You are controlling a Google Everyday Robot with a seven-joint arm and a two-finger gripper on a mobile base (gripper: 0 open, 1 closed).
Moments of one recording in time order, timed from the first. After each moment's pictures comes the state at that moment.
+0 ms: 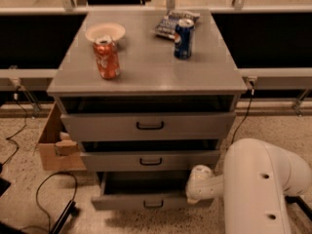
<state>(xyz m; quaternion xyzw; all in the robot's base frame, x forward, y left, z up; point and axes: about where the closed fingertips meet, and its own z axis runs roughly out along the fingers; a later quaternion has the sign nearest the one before) 0.568 -0.183 0.198 -0.64 0.76 -0.09 0.09</state>
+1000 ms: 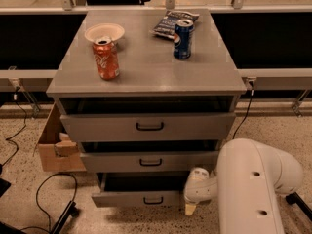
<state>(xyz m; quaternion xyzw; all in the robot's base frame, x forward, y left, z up) 0.553 -0.176 0.183 -0.64 0.76 -0.07 0.07</state>
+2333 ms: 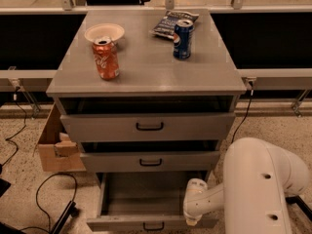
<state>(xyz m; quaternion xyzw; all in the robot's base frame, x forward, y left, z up) 0.469 -0.161 0.184 -0.64 0.77 -0.03 0.01</state>
